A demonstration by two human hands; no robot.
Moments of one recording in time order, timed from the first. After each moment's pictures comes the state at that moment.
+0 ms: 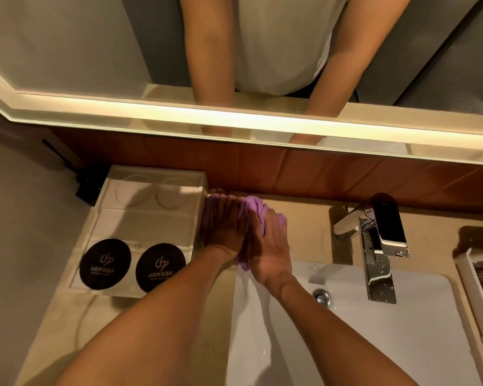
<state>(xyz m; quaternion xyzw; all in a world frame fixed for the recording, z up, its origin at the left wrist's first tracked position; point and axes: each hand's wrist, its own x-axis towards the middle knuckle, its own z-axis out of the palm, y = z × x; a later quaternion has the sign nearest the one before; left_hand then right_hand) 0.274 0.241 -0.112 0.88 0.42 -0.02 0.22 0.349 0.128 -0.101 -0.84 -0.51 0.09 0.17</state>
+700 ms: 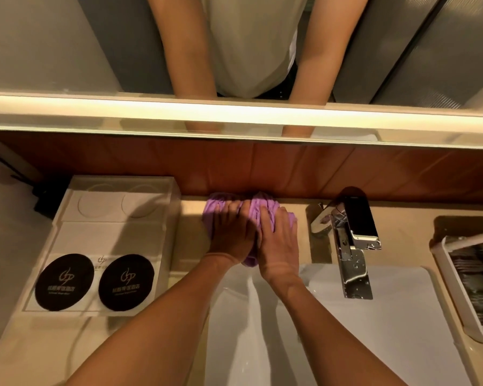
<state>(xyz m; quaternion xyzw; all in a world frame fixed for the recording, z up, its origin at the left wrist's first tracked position) 0.329 0.210 -0.123 0.92 0.34 0.08 0.18 0.405 0.105 -0.127 -0.89 -0.44 0.06 0.09</state>
